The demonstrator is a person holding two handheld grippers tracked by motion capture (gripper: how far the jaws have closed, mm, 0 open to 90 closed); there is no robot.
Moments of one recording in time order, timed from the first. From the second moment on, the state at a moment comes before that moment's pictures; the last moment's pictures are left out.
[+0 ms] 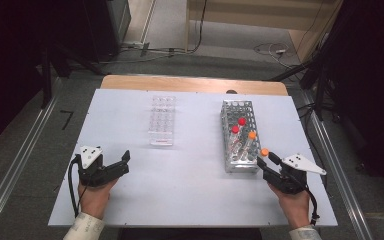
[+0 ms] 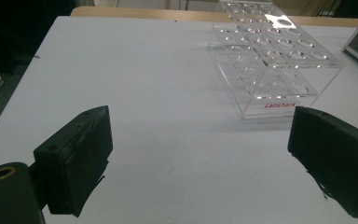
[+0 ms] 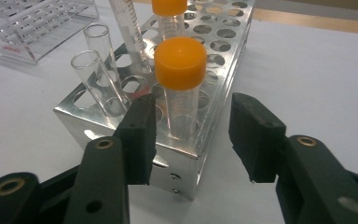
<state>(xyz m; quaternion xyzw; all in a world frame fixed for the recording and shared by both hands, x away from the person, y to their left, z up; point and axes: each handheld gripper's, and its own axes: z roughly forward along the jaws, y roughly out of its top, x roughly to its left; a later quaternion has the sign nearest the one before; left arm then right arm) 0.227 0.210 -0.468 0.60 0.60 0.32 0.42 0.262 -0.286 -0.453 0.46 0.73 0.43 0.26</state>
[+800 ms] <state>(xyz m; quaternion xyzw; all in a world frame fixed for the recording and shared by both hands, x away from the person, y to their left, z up) 0.225 0.210 -0.468 0.60 0.60 0.32 0.42 0.266 -0.276 -0.452 0.45 0.73 0.43 0.28</state>
